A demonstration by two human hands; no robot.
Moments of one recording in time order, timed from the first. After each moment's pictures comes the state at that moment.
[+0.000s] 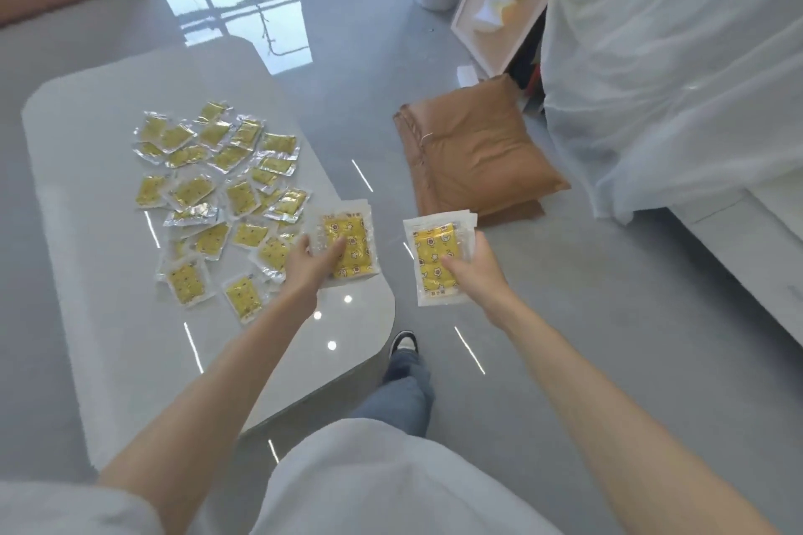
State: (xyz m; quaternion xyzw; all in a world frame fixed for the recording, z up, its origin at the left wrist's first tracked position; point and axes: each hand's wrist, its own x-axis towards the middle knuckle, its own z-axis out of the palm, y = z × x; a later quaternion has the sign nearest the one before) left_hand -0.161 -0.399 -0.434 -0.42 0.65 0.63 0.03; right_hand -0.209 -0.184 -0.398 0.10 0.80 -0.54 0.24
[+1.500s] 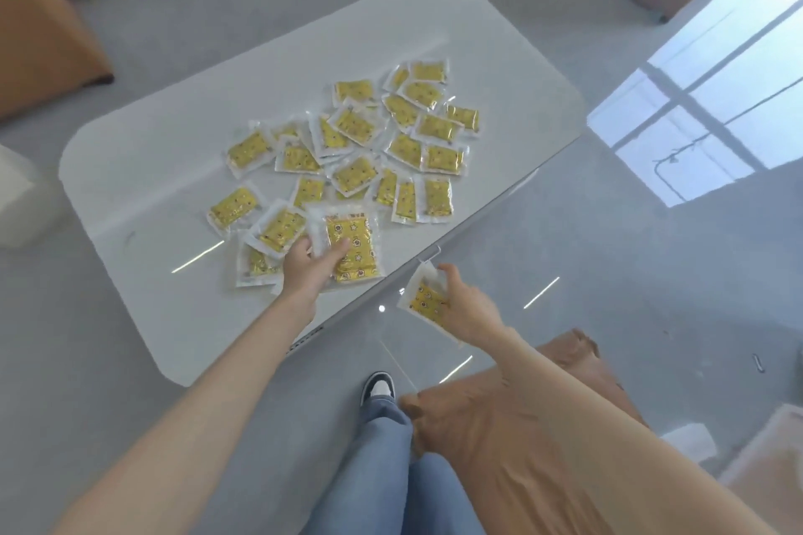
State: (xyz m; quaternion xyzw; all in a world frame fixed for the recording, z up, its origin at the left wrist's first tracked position) left_hand -0.455 -0.447 -0.540 -0.74 0.19 0.53 -0.37; right_hand -0.672 -0.446 -0.546 -0.67 0.63 0.13 0.36
